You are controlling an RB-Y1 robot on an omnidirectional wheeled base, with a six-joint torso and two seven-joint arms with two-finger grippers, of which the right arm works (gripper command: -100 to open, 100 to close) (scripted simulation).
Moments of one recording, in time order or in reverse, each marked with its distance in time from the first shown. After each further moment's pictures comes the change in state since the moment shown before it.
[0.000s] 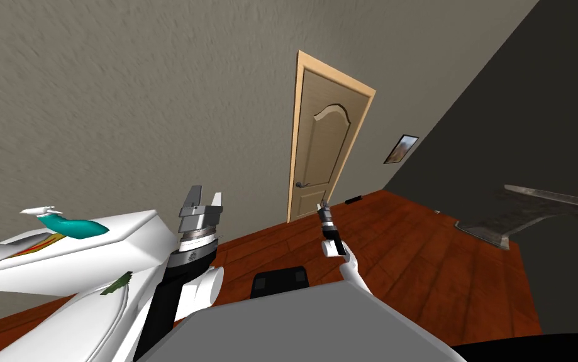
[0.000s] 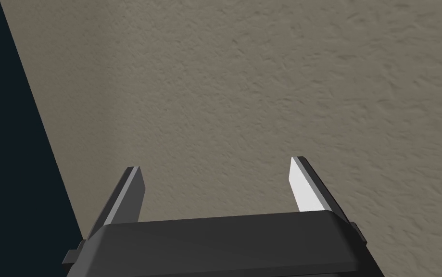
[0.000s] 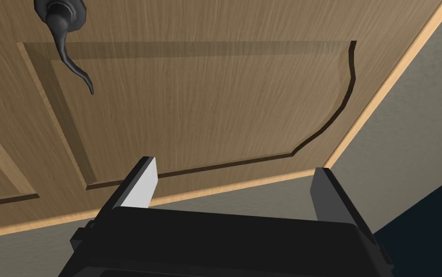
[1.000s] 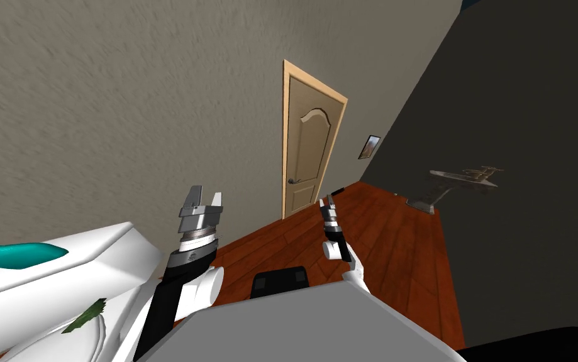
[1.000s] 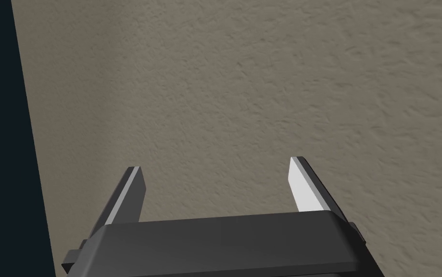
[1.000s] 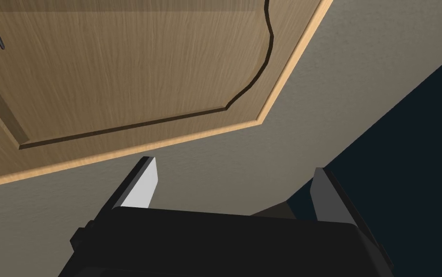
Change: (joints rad) arm 0.117 0.046 0.000 -0.289 0.023 0.008 -0.002
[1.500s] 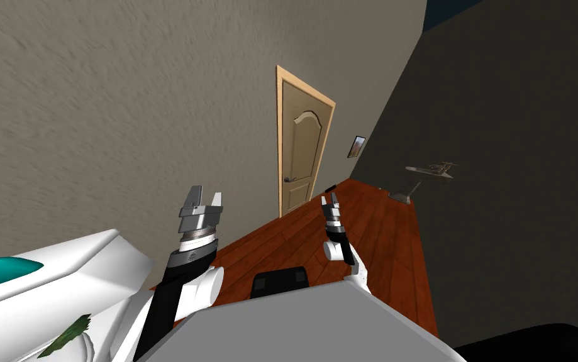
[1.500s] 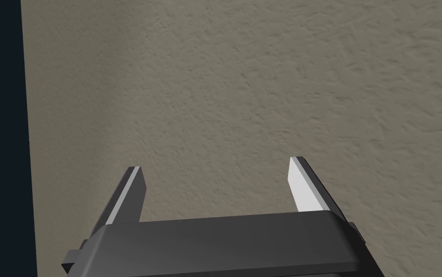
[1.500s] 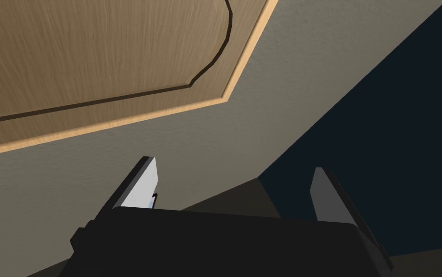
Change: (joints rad) arm 0.046 0.025 -0.002 -0.133 0.011 0.007 0.000
